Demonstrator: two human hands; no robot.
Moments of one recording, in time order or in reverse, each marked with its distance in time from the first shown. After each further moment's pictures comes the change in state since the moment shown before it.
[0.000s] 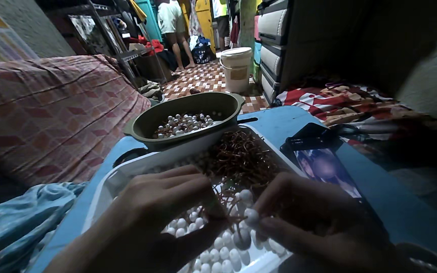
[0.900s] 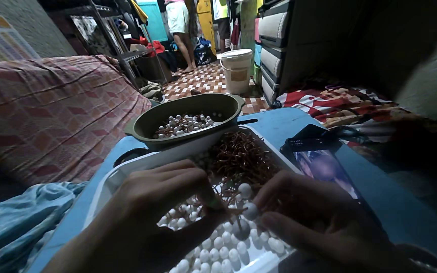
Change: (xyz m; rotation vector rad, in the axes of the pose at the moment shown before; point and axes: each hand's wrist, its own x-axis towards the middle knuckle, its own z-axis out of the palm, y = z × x) left_hand 0.001 -0.002 0.004 -0.011 0.093 -0.029; right_hand 0.002 0.000 -0.005 -0.044 0.003 0.005
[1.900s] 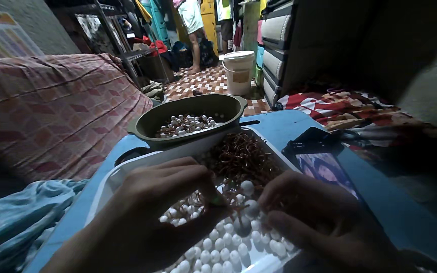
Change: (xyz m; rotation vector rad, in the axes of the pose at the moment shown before) left_hand 0.002 0.001 -0.002 0.034 -0.011 -0.009; right_hand -0.005 0.003 0.003 -0.008 0.038 -0.023
